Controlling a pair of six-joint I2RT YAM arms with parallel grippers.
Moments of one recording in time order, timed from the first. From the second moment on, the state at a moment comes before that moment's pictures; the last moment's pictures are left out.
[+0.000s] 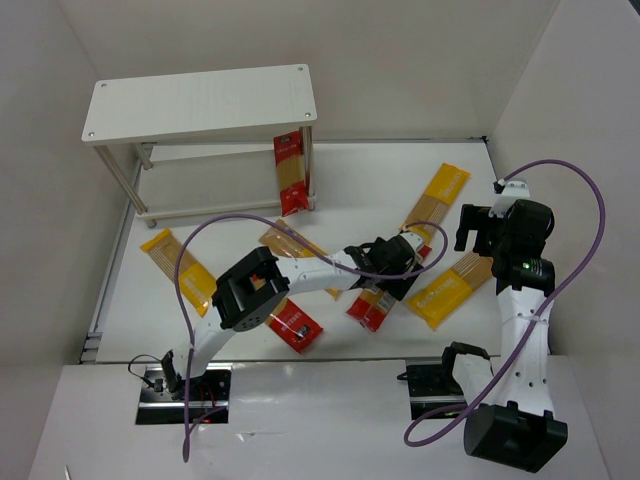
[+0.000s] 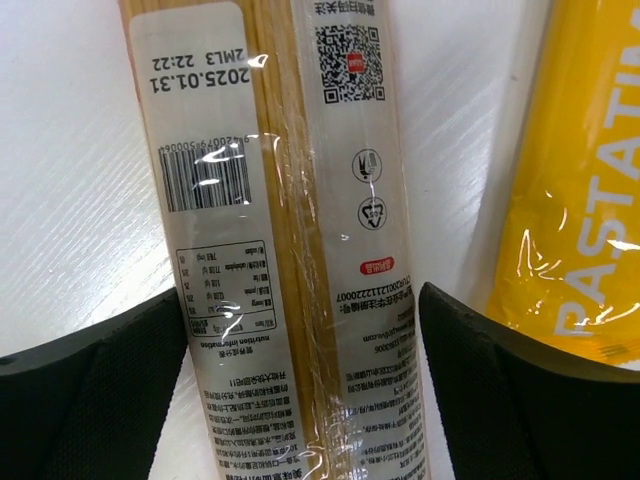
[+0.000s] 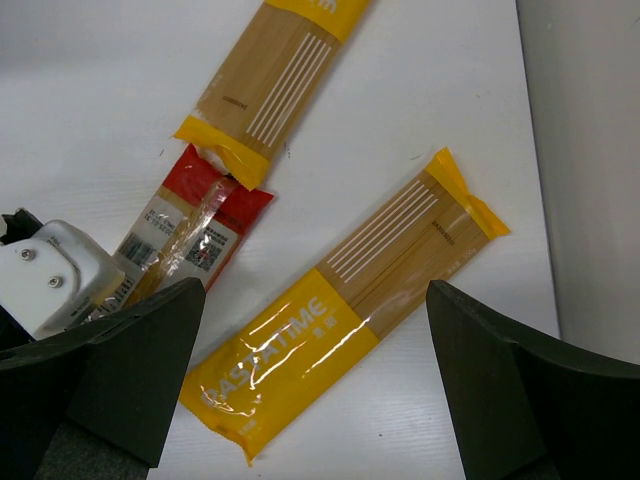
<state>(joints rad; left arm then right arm) -1.07 2.26 1.71 -0.30 -0.15 -0.33 -0.29 0.86 0.92 -0.63 -0.15 -0.11</state>
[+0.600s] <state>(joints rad) -1.00 2.09 1.47 -0.18 -0.01 -0.30 -0.29 0.84 0.92 -0.63 -0.15 -0.11</state>
